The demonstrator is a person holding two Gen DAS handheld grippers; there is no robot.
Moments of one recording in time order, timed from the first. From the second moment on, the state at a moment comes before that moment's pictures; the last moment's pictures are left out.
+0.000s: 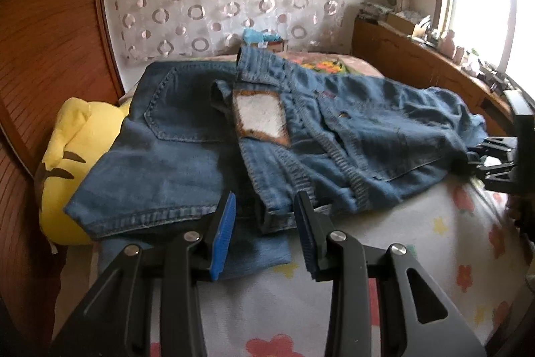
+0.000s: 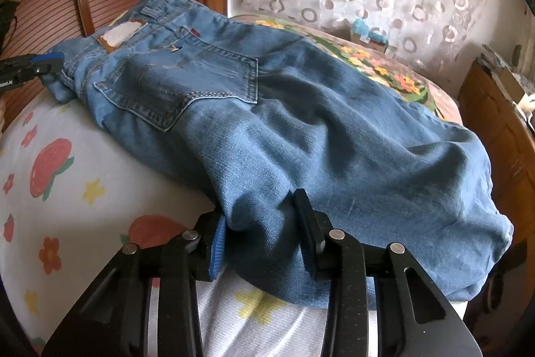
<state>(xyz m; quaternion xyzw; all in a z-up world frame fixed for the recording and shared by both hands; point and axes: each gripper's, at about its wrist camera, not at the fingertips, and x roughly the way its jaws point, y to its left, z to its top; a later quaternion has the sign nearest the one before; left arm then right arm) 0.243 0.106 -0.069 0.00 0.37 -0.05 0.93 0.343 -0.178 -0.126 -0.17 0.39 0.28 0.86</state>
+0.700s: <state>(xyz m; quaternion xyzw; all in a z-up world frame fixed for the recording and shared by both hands) 0.253 0.081 -0.059 0.02 0.36 -0.08 0.93 0.332 -0.182 -0.099 -0.18 0.36 0.26 0.88</state>
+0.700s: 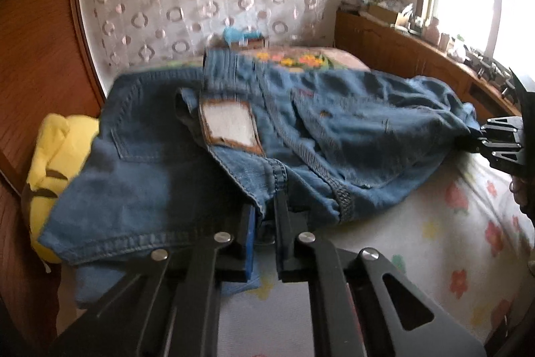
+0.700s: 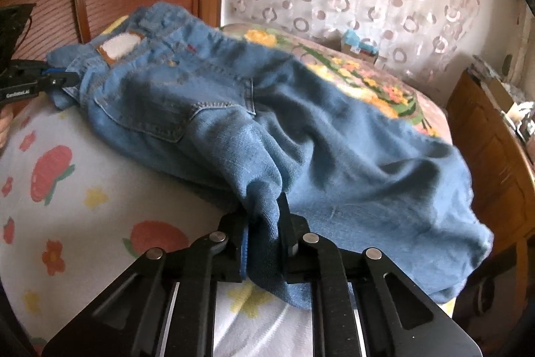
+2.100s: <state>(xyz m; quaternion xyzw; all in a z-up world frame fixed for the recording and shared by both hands) 0.063 0.160 -0.004 0.00 0.29 -0.06 0.95 0.141 -0.141 -0.038 -0.14 0.35 0.32 0.87</state>
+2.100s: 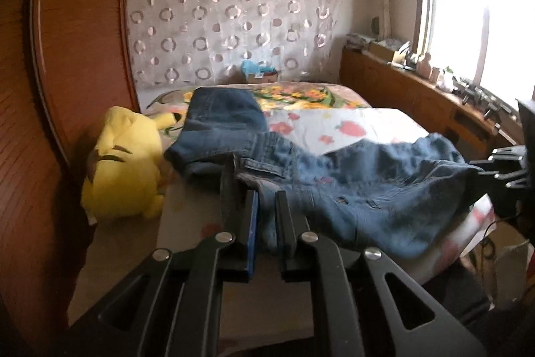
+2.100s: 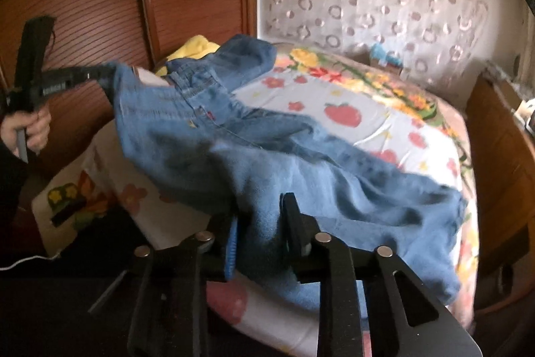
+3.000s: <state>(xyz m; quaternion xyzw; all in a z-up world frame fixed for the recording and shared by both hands) 0.085 0.068 -0.040 -0.01 0.32 -0.14 0.94 0.126 -0.217 -0.044 -0.07 0.32 0.22 0.92</state>
